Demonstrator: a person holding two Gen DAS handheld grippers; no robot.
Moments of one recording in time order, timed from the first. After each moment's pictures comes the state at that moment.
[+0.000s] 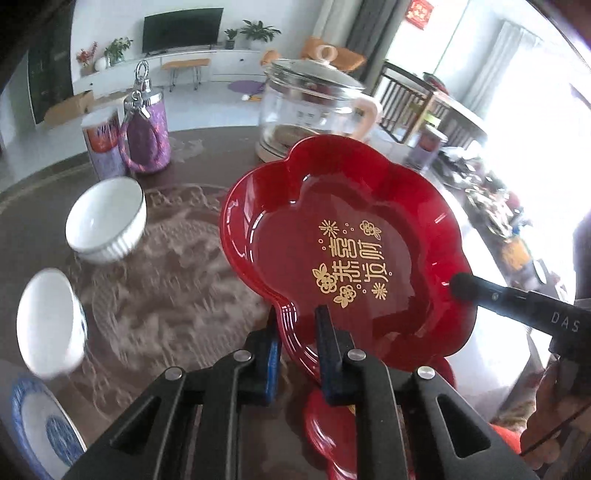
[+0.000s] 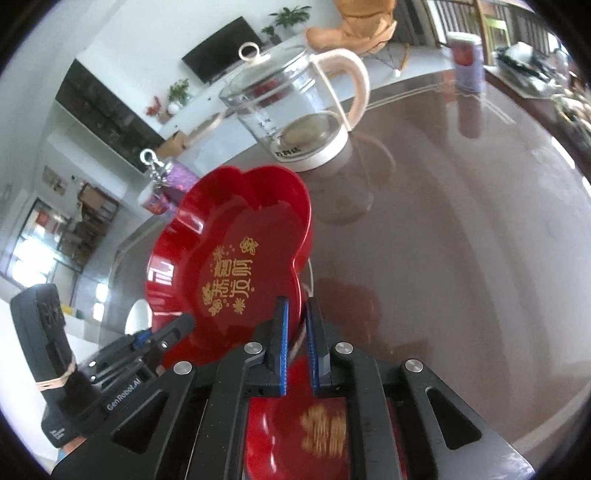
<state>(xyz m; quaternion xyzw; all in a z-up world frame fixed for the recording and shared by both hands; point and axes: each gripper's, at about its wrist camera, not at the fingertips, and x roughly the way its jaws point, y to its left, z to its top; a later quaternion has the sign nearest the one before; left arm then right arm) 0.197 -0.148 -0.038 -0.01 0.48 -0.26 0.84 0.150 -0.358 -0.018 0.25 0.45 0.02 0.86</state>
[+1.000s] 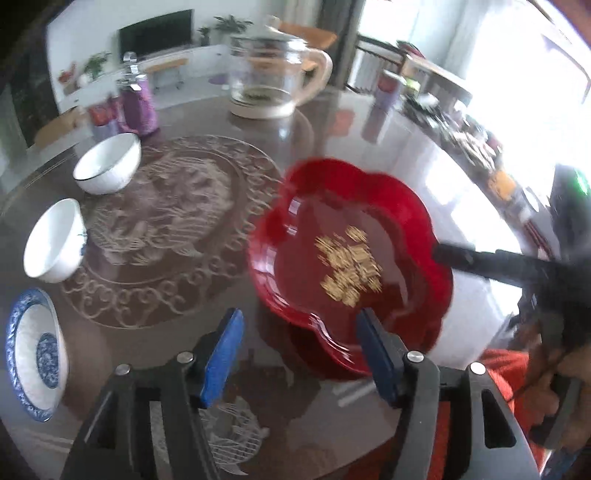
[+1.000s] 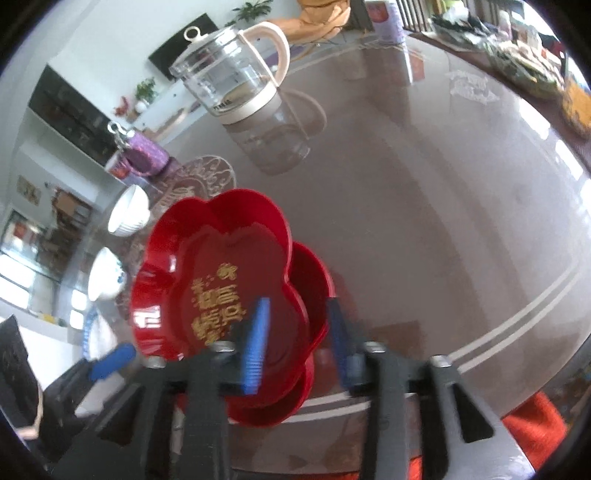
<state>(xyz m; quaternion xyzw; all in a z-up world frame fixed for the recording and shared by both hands) 0.079 -0.143 -0.059 0.05 0.49 -0.26 0.83 0.045 -0.377 -0.078 0.27 0.47 -0.03 0.84</state>
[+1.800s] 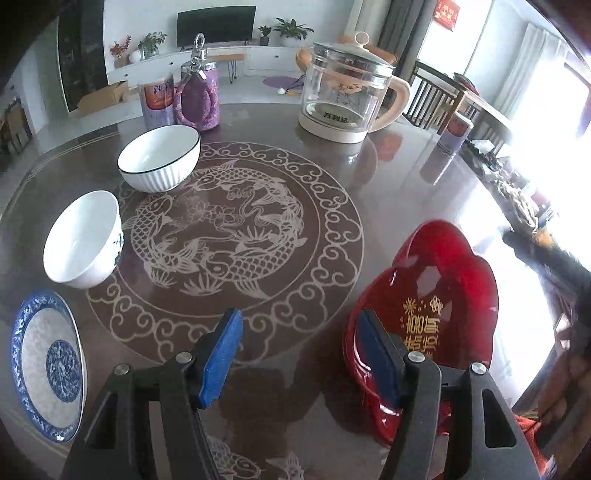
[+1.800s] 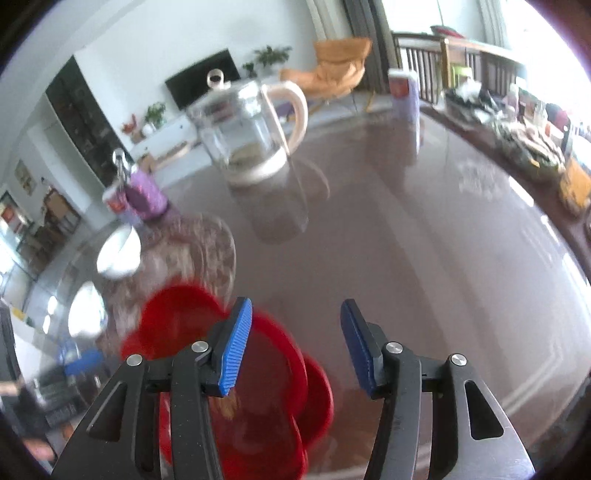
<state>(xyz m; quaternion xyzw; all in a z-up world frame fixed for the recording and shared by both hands) 0.147 -0.116 -0.070 0.00 0.49 -0.18 0.85 0.106 -0.379 -0.037 0.17 0.38 -0.09 0.90</state>
